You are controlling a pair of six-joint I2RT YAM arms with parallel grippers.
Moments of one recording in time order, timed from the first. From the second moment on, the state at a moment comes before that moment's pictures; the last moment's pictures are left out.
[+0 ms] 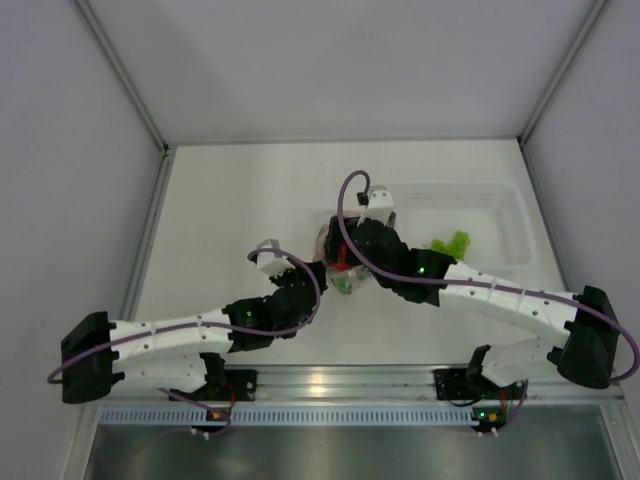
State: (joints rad) left arm -1.24 1.09 0.60 0.05 -0.97 -1.19; right arm 1.07 1.29 1.05 -0.25 0.60 0.61
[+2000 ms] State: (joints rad) left arm -1.01 0.94 0.70 -0.21 -0.73 -1.15; right arm 1.06 1.24 0.91 -0.11 0.31 0.18
